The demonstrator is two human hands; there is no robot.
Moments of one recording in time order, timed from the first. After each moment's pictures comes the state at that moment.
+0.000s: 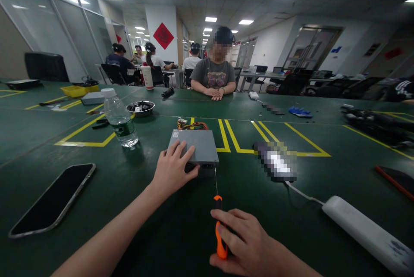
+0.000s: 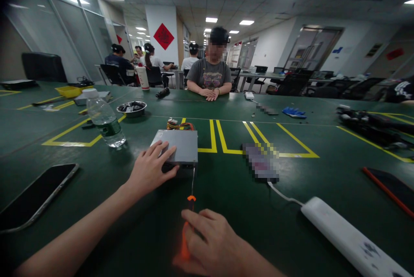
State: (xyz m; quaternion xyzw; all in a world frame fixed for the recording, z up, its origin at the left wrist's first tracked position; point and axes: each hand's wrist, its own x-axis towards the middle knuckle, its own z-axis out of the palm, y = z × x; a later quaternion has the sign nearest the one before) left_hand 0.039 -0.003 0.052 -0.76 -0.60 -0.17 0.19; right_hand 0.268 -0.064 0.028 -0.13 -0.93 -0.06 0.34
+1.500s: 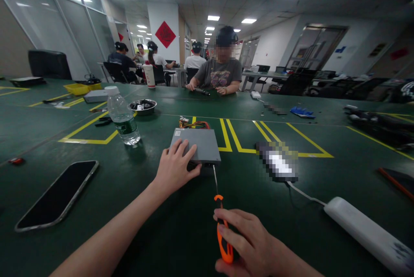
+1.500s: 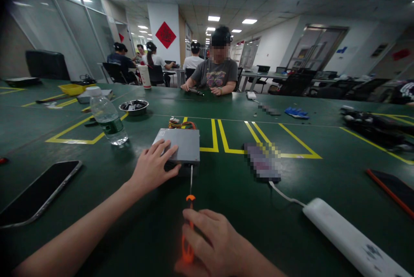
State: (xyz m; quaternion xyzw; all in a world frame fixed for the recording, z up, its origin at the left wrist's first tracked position) left_hand 0.039 -0.003 0.053 -0.76 -0.60 -0.18 0.17; right_hand 0.268 -0.063 0.029 -0.10 -0.93 -0.06 0.35
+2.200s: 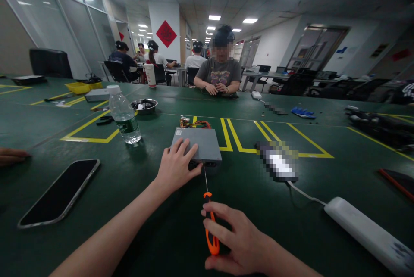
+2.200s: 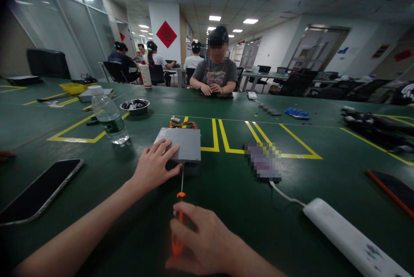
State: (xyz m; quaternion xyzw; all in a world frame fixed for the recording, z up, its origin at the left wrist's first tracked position) left_hand 0.038 -0.003 0.053 -0.76 -0.60 -0.19 0.17; right_hand 0.252 -0.063 0.030 -0.13 -0.95 0.03 0.26
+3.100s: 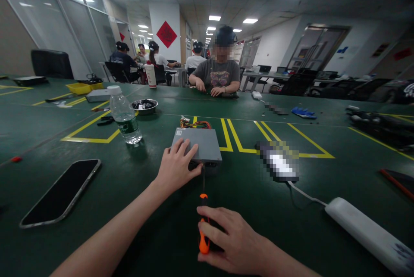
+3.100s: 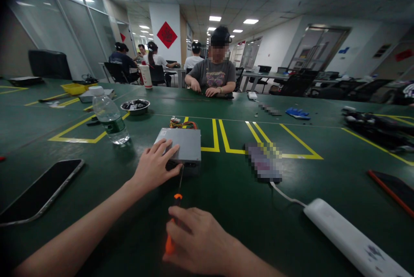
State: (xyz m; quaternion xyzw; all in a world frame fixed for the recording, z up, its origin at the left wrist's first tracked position) left_hand 0.039 -0.004 0.053 -0.76 -0.60 -0.18 0.18; right_hand 0.242 -0.066 0.031 -0.14 -0.95 0.02 0.28
